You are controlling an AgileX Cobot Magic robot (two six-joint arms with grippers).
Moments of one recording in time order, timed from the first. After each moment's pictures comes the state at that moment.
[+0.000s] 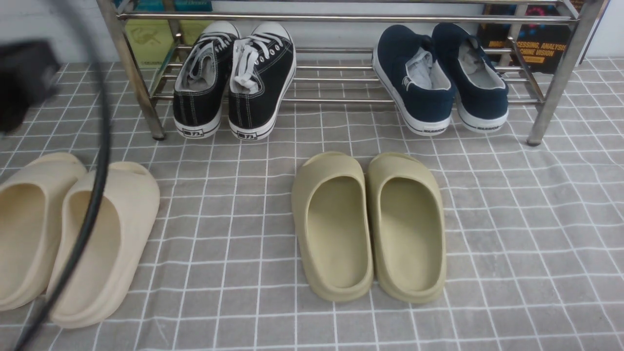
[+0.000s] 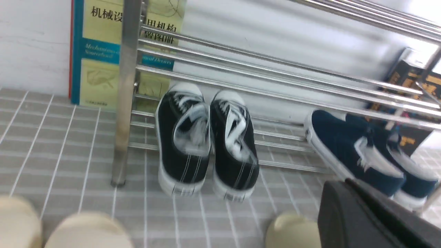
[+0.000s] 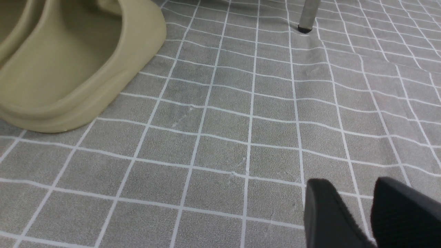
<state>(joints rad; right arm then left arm) 0.06 -0.01 0.02 0.04 0.39 -0.14 -0.19 0.65 -0.69 -0.13 0.26 -0.18</state>
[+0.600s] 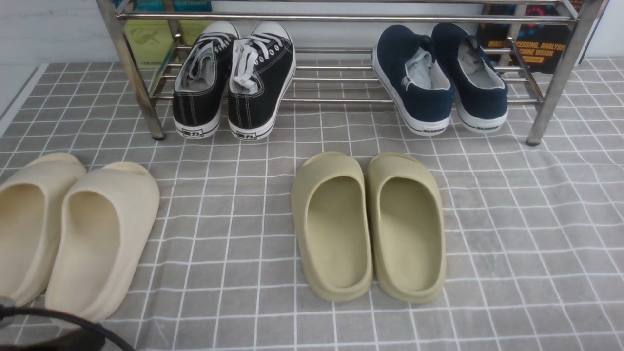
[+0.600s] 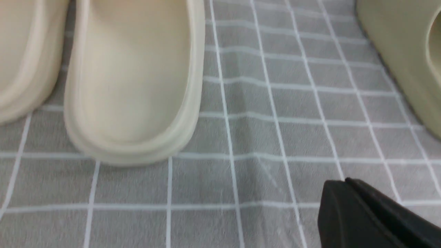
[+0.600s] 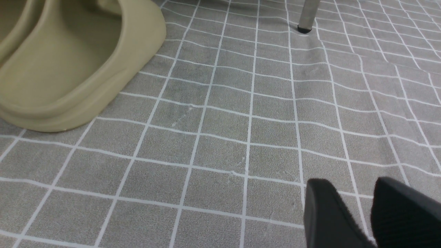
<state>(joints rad) 0.06 -0.01 0.02 0.04 0.39 -0.14 -0.19 0.41 -0.12 -0.13 0.34 -0.18</state>
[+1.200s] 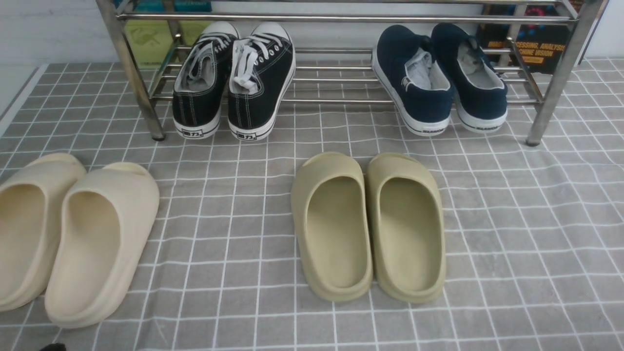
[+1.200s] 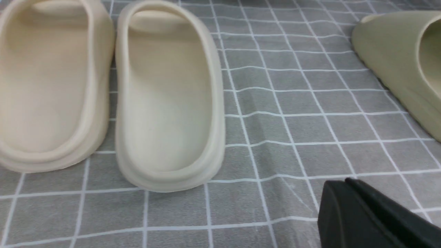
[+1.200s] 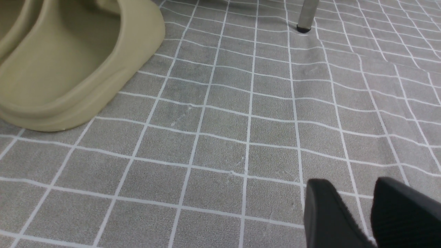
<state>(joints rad) 0.06 -0.01 0.02 0.04 0.39 -0.14 -0.17 -0.01 -0.07 0.00 0.52 -0.16</state>
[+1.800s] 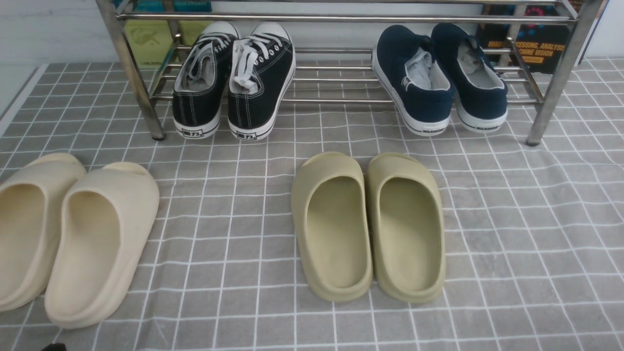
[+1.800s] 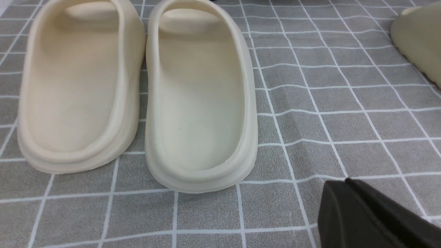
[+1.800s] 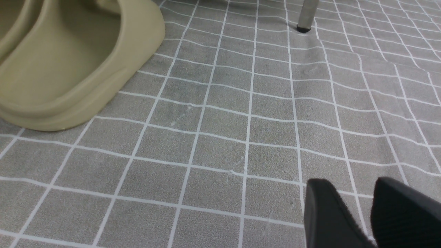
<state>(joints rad) 0.06 -0.01 0.02 0.04 0.39 -0.14 -0.08 -0.01 0.03 -0.05 0.39 -0.04</state>
